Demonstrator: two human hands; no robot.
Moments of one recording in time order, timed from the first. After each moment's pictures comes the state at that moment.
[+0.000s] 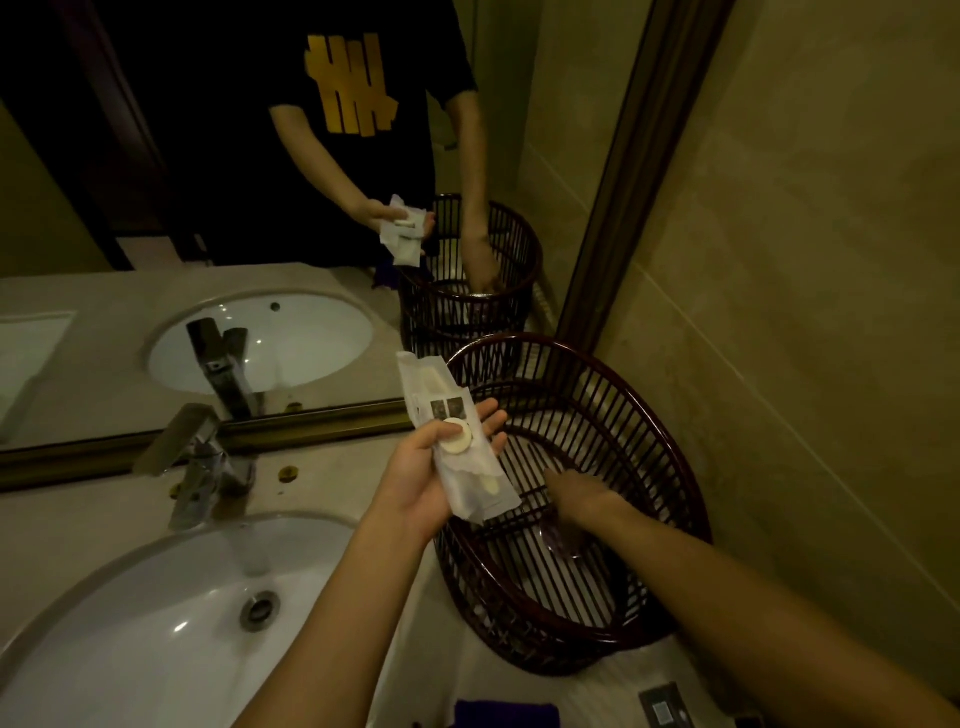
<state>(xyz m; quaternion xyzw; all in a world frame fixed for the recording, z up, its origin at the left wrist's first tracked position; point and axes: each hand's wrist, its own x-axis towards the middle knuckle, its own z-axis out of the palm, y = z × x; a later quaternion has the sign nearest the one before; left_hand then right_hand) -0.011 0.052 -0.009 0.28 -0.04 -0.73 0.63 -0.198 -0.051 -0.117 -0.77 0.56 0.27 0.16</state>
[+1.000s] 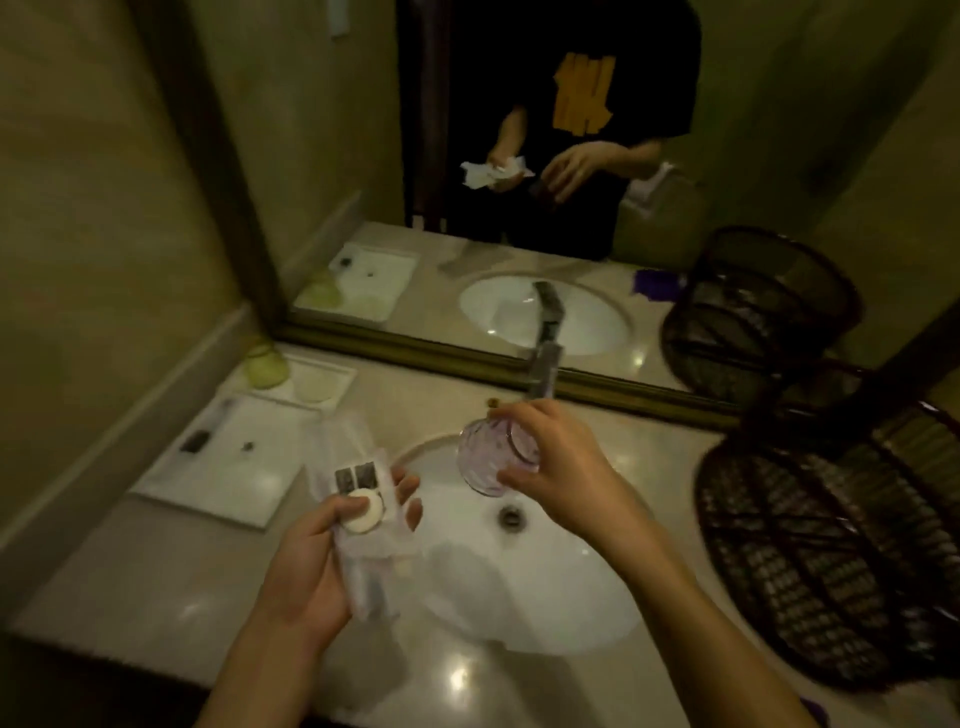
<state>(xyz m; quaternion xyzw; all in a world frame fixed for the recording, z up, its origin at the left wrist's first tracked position) 0.288 0.458 -0.023 0.32 0.11 -0.56 0.76 0.131 0.273 0.035 -0.92 0.28 -0.13 0.25</state>
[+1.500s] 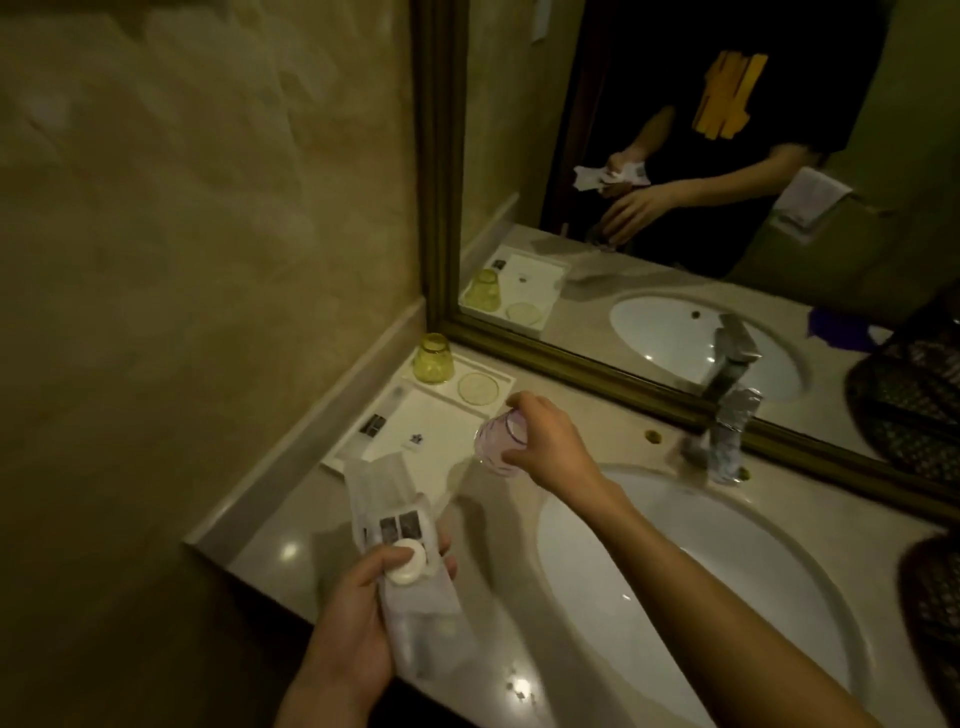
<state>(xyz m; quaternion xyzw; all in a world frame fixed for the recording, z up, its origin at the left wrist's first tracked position) 0.395 0.598 -0.049 0.39 0.22 -0.45 0.77 0.385 0.344 -0.047 -0.93 0.24 -0.05 0.26</state>
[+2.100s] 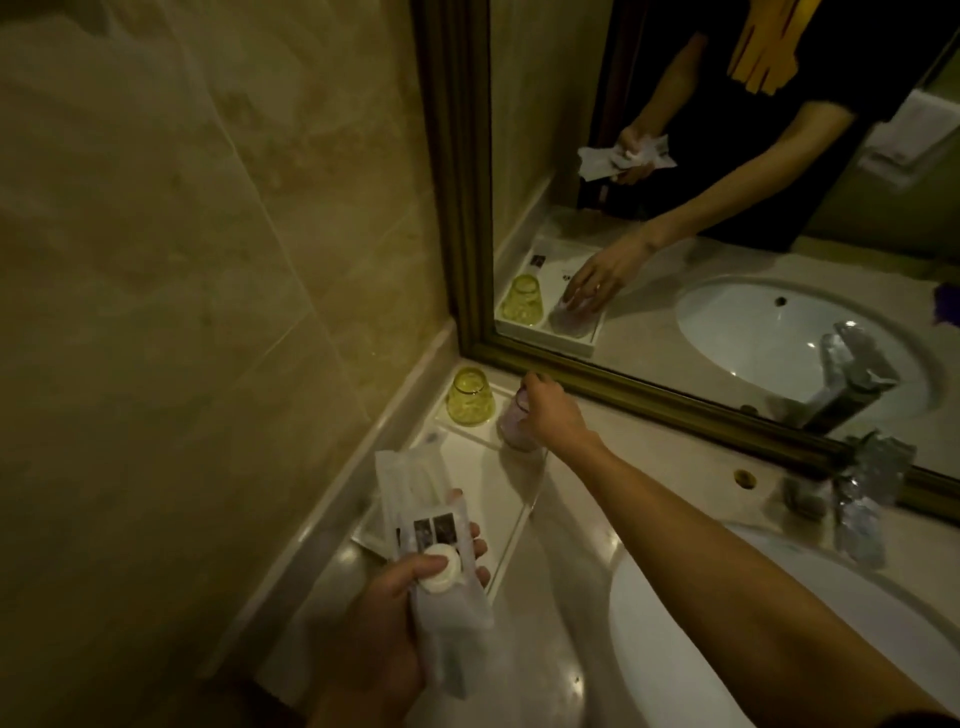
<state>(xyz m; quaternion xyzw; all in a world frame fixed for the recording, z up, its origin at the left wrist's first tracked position) 0.522 0.530 -0.054 0.45 0.20 -0.44 0.75 0.591 0.247 -0.124 -0.93 0.29 0.03 0.24</state>
